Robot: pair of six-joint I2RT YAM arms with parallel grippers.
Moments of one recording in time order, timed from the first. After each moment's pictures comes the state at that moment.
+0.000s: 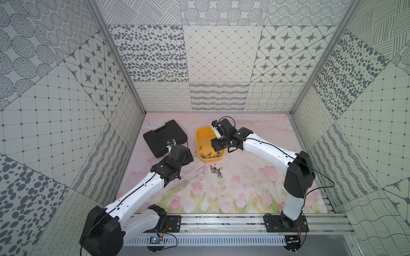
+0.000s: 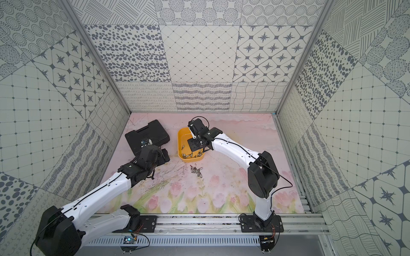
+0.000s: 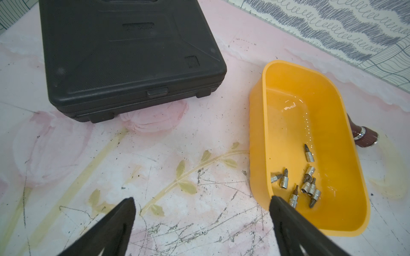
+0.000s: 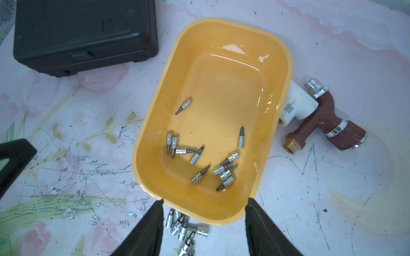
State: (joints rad) left arm -0.44 1.08 0.70 -0.39 -0.41 -0.68; right arm 0.79 1.82 1.59 -0.71 0.09 0.24
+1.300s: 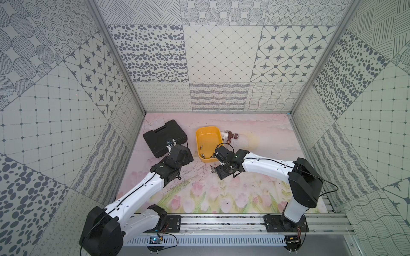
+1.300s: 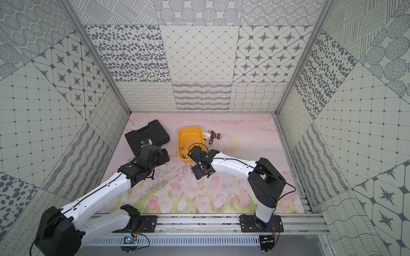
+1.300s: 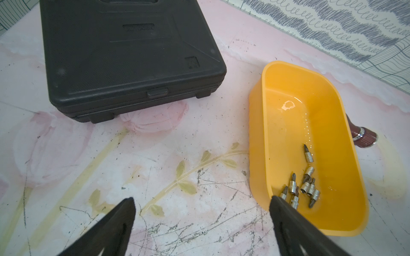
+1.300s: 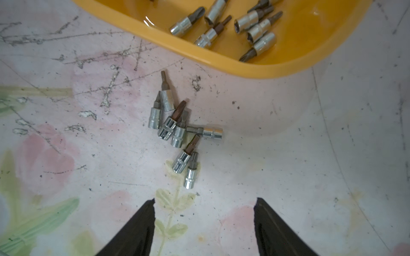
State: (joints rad) left arm -0.44 1.08 0.70 -0.39 -0.41 -0.68; right arm 0.94 1.74 1.20 -0.72 0.13 0.37
